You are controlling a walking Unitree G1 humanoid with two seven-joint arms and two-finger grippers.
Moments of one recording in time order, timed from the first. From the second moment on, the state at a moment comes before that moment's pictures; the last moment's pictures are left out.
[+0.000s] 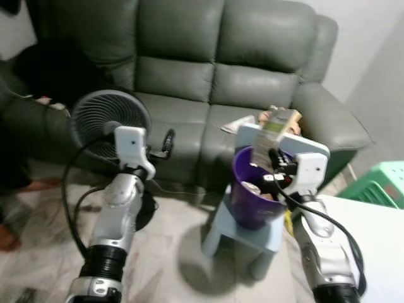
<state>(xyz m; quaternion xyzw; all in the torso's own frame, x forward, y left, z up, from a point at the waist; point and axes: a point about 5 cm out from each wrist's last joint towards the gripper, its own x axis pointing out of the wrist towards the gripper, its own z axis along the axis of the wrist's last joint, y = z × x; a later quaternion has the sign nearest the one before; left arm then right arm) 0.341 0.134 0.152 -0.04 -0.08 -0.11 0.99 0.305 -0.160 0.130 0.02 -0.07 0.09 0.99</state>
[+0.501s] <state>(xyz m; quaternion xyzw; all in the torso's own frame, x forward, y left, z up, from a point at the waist) 0.339 0.136 0.150 -0.03 -0.08 -0.11 0.99 0.304 -0.157 0.130 0.02 -0.07 0.09 0.99</state>
